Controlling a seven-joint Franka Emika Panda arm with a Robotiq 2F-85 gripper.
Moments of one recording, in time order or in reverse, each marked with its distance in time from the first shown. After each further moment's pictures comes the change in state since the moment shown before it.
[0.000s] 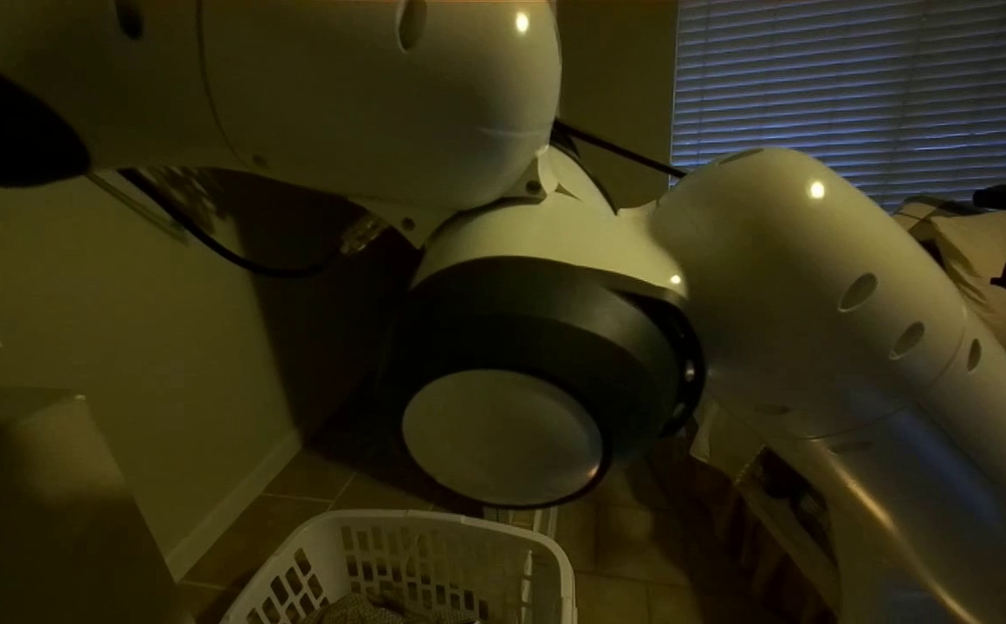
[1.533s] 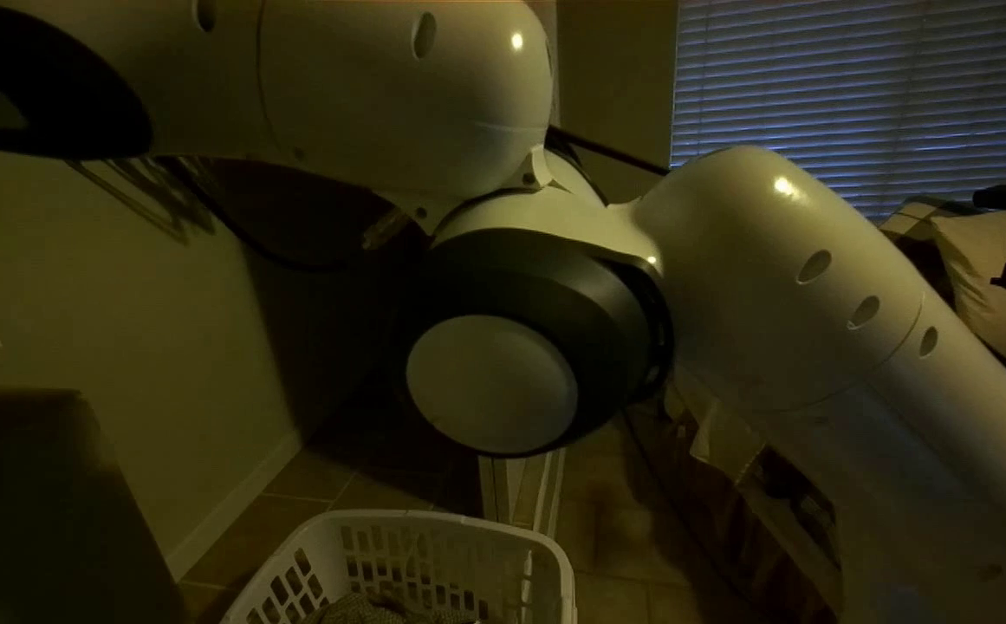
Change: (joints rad) arm -0.128 0.001 0.111 -0.001 0.124 0.441 -0.038
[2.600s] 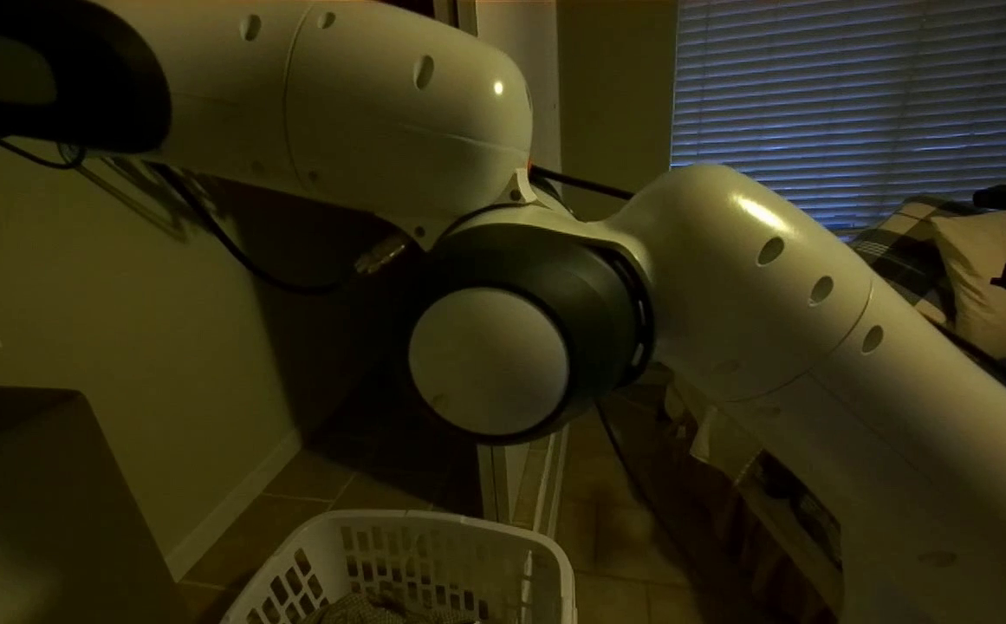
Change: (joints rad) arm -0.125 0.046 0.242 -0.004 0.251 0.186 -0.390
